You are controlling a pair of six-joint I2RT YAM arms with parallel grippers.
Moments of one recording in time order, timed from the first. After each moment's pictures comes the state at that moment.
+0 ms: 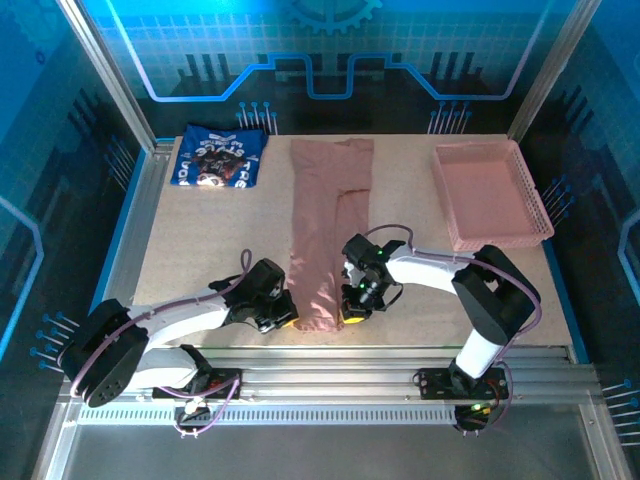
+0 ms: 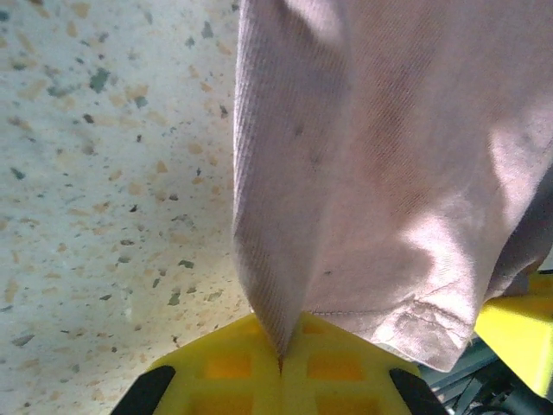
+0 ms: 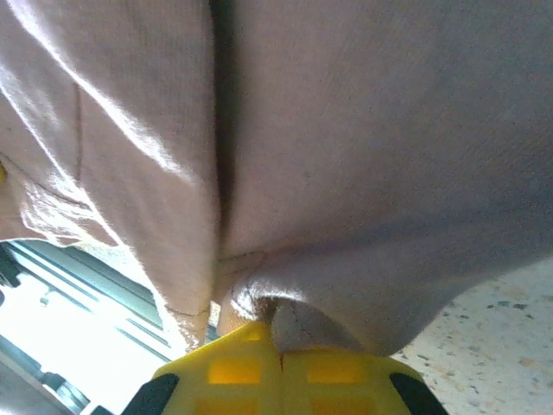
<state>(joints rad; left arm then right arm) -0.68 1.25 0.47 -0.30 0.31 -1.18 0.74 1.69 0.92 -0.70 -0.52 0.63</state>
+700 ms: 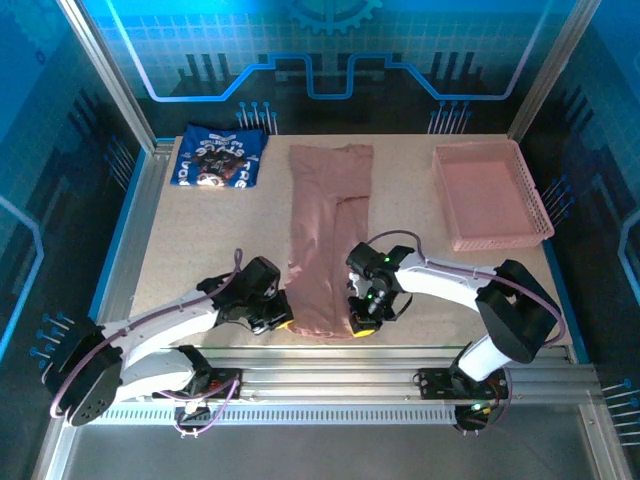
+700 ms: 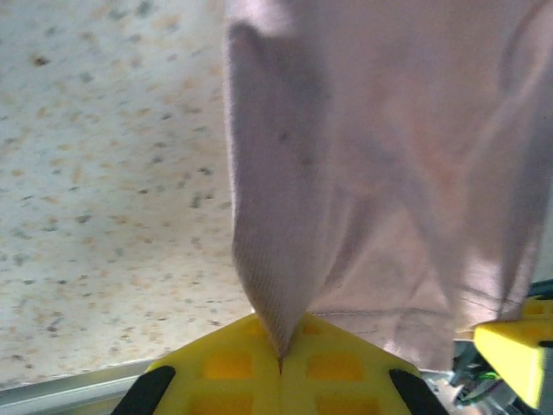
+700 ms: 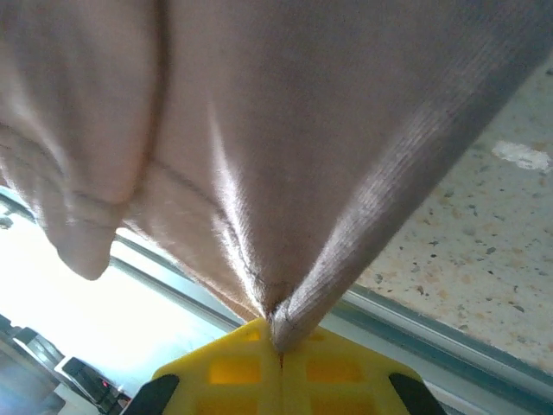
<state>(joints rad) -0.69 1.13 0.55 -0.52 0.32 -1.16 0.79 1.55 0.90 -0.87 -0.52 0.60</state>
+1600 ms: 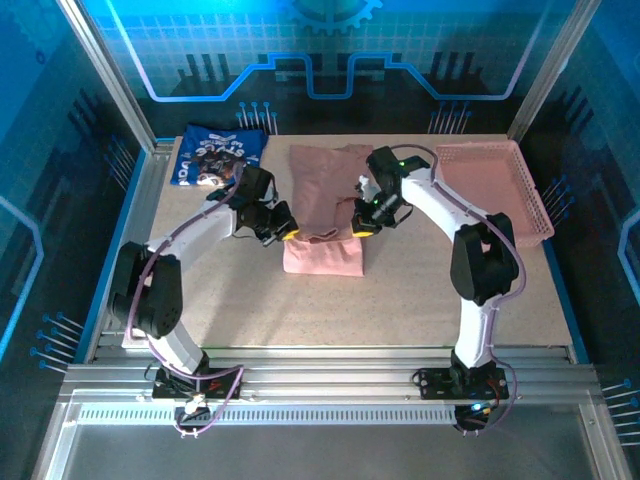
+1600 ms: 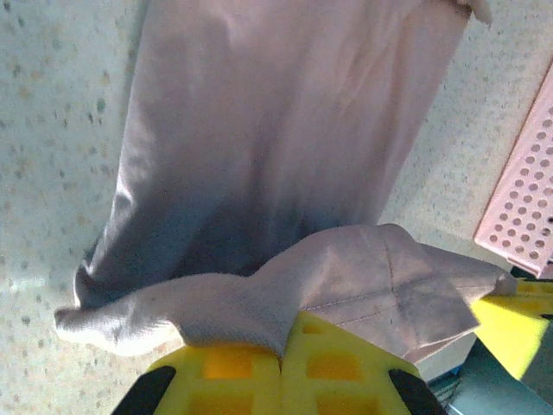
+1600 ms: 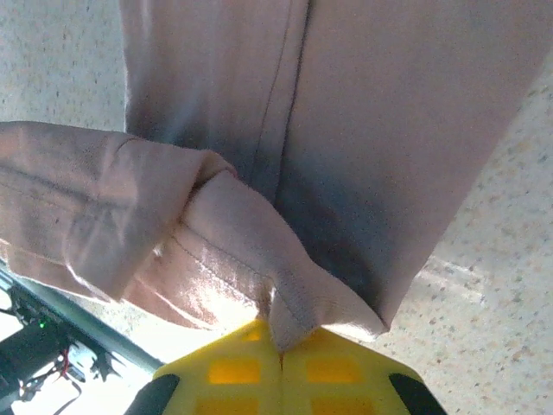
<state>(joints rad) -0.30 1.70 1.24 -0.61 0.44 -0.88 0.39 1.97 1.68 -1.10 -0.45 0.32</state>
